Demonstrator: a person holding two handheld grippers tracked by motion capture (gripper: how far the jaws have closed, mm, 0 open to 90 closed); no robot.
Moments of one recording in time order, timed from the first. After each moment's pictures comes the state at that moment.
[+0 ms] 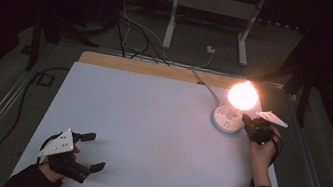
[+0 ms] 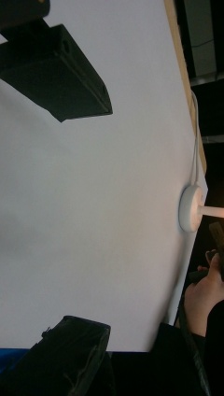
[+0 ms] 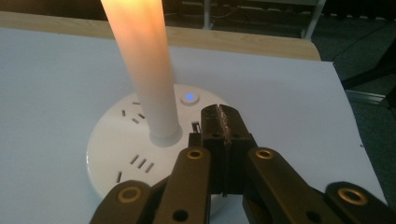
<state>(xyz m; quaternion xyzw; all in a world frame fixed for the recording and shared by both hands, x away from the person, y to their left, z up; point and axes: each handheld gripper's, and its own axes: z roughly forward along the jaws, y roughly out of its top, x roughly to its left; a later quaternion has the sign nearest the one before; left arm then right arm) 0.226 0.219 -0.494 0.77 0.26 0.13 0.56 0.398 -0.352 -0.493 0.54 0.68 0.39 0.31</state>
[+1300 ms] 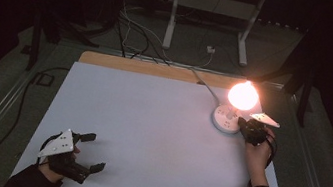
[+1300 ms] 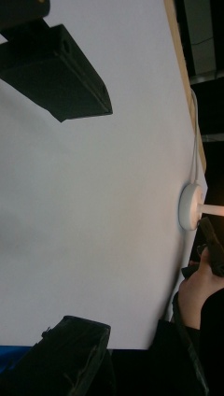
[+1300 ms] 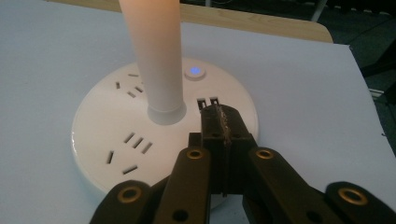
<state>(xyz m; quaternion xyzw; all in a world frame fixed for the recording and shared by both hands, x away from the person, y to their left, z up) 0.226 0.219 -0.494 0.77 0.26 0.13 0.57 0.403 -0.346 -0.512 0.53 0.70 0.37 0.30</state>
